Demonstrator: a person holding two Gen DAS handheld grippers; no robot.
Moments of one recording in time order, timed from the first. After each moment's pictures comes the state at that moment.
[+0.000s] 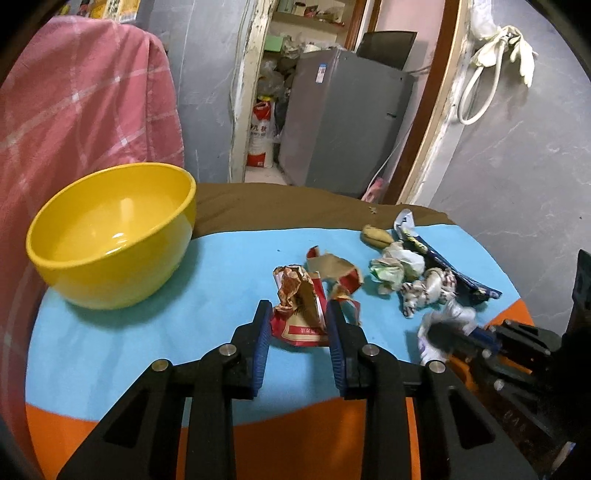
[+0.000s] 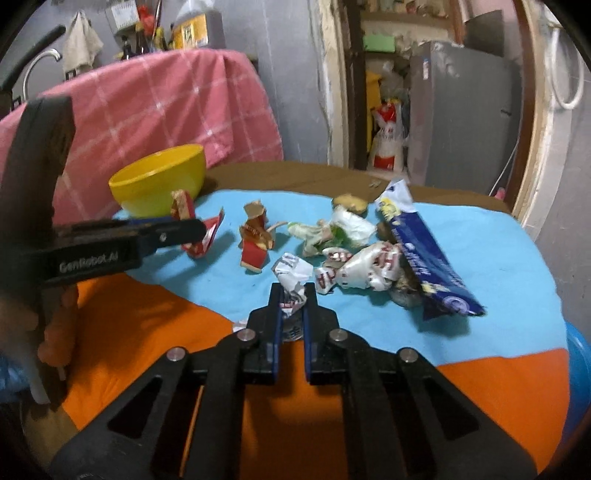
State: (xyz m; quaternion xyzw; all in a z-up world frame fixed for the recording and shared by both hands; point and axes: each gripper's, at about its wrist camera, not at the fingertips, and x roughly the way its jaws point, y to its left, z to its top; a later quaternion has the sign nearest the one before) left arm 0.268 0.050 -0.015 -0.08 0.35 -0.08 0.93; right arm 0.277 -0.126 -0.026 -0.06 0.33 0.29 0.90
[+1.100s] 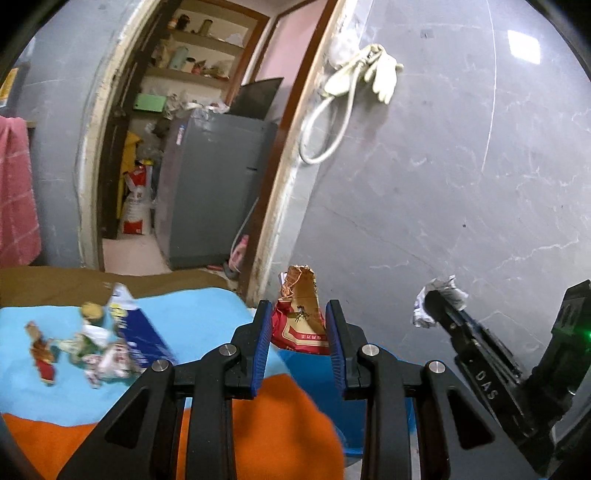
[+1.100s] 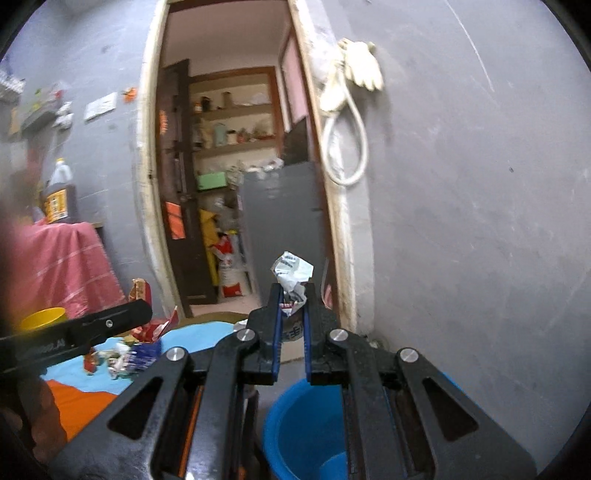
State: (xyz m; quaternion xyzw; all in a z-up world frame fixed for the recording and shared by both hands) left arm 0.258 -0.174 0.062 -0.09 0.22 -0.28 0.93; right arm 0.206 -0.350 0.050 0.06 0.09 0.00 0.99
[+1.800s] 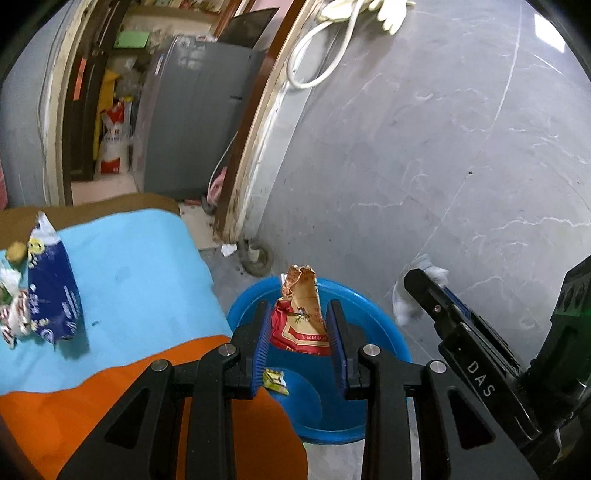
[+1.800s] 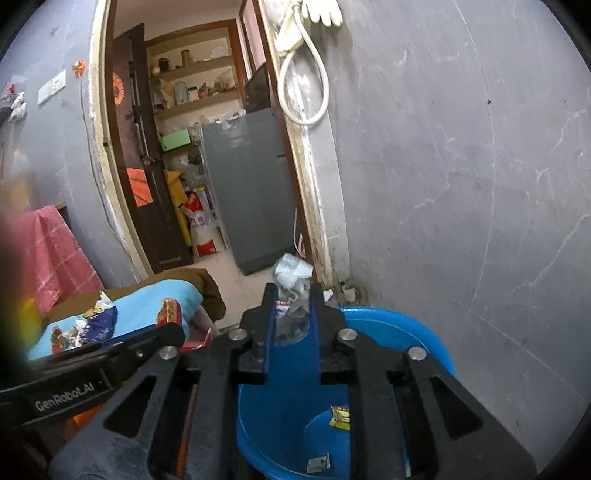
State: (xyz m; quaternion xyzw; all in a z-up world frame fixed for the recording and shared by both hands) left arm 0.303 -0.237 0.004 -0.09 0.34 -0.30 0.88; right arm 0.232 -0.387 0.017 0.09 0.20 -0.05 0.97
